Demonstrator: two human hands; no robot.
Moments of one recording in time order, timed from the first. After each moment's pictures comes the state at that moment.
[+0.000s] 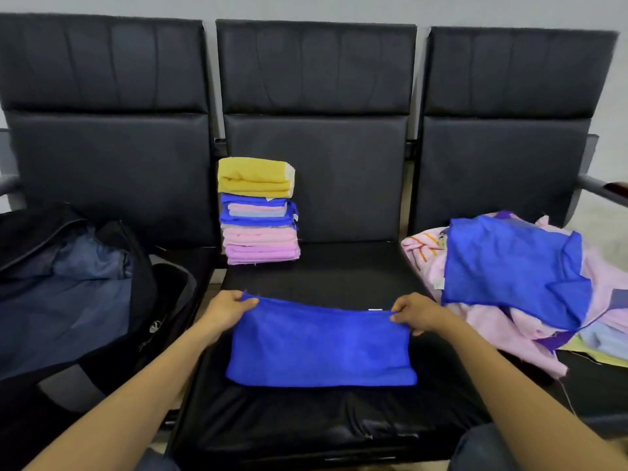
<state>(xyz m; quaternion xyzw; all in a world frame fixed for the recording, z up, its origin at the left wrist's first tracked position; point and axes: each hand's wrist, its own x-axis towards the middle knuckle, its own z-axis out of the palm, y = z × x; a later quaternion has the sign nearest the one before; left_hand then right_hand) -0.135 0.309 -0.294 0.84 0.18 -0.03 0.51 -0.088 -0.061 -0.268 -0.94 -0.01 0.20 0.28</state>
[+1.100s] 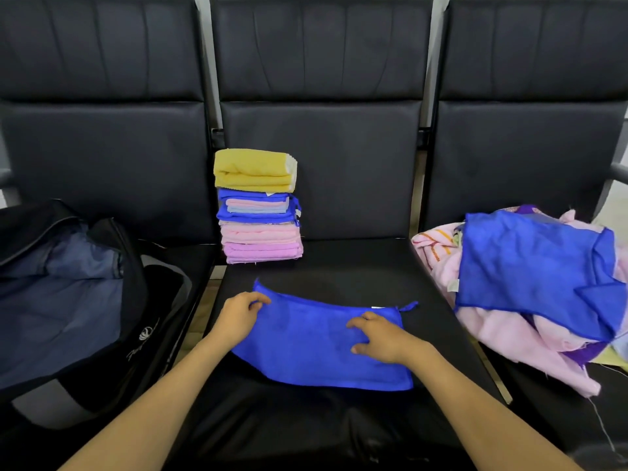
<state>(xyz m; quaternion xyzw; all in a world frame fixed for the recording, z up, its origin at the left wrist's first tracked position) -0.122 0.284 -0.303 0.93 0.10 0.02 0.36 -0.090 -0.002 -0.316 -0.94 -0.22 0.21 0.14</state>
